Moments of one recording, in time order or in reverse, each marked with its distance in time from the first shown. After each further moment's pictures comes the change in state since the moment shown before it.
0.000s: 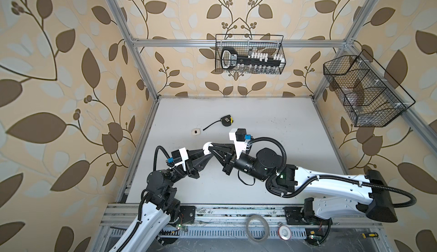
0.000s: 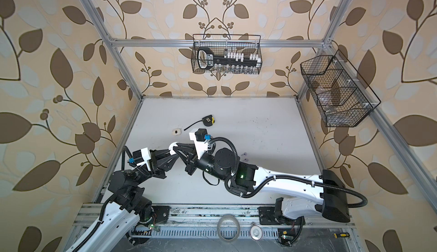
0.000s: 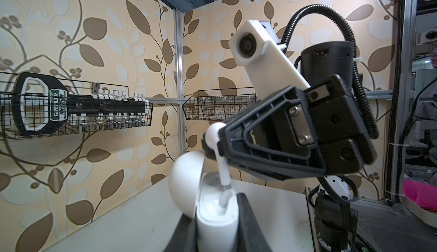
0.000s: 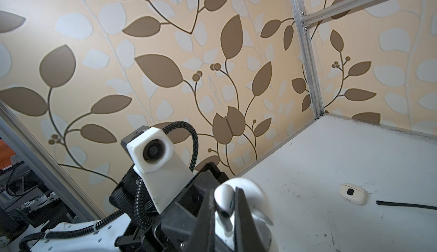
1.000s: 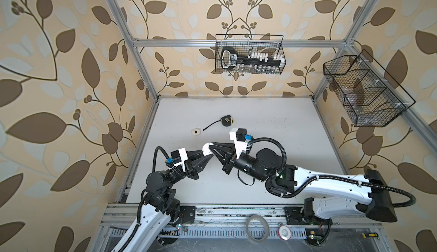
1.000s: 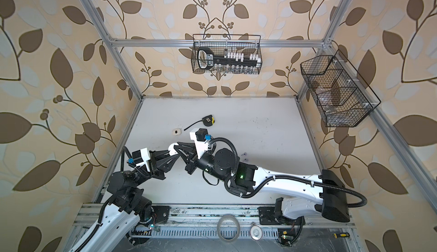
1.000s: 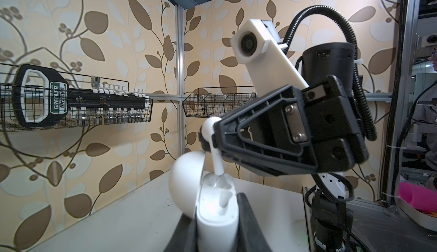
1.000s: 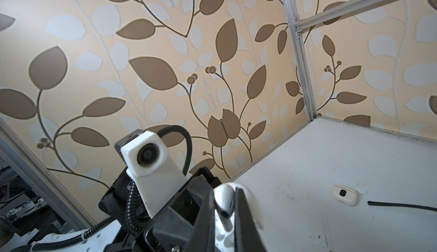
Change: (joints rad) left arm 0.000 -0.036 0.000 -0.054 -0.003 -0.017; right arm 0.002 0.000 -0.009 0.014 0.032 -0.011
